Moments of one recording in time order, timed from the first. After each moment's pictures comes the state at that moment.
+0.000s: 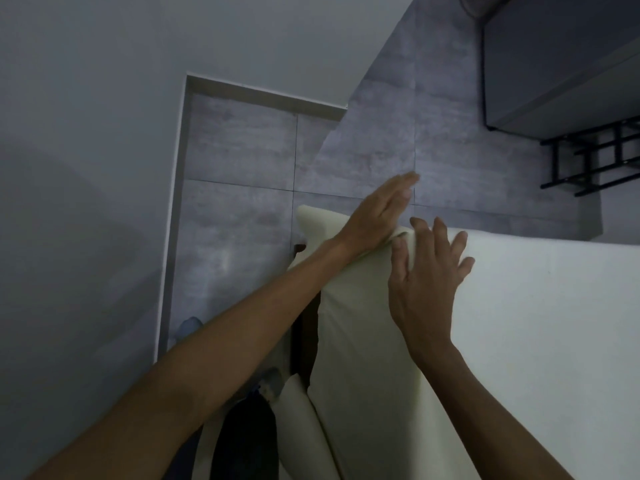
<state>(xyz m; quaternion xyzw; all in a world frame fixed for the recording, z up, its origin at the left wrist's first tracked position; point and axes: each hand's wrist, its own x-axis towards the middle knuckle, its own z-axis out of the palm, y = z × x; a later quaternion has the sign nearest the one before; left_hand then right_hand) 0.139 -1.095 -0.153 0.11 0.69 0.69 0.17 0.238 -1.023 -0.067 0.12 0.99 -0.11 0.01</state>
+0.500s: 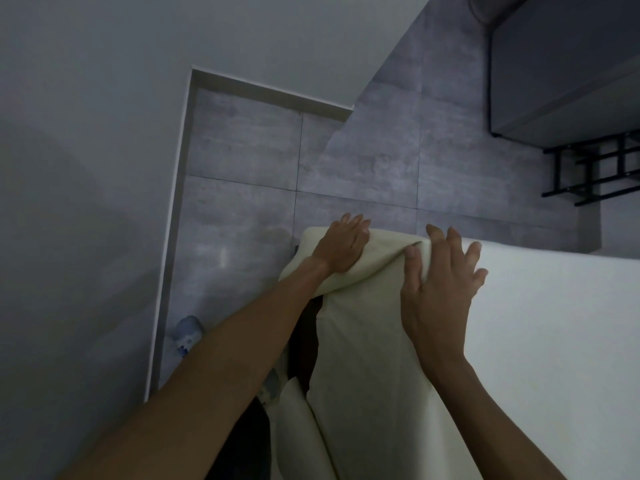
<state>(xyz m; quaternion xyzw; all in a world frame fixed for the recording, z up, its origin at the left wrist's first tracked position) 0.162 -1.117 -0.257 0.09 0.82 0.49 0.29 0.237 -1.023 -0.069 0.12 0.99 -0.09 0.01</state>
